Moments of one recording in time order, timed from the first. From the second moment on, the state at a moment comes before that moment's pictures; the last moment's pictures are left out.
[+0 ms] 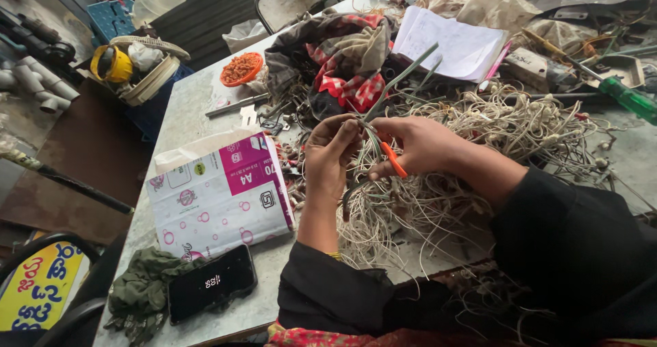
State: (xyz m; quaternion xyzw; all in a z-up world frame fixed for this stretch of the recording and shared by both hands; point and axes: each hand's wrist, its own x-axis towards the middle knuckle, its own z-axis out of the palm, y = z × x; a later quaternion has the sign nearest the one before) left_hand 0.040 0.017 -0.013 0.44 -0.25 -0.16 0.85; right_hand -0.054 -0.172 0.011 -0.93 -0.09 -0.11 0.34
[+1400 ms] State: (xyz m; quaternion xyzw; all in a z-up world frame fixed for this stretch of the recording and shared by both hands) left_hand 0.039 0.008 -0.024 0.36 -0.27 -0.20 0.87; right_hand -0.060 -0.173 0.021 -0.94 -0.07 -0.30 0.15
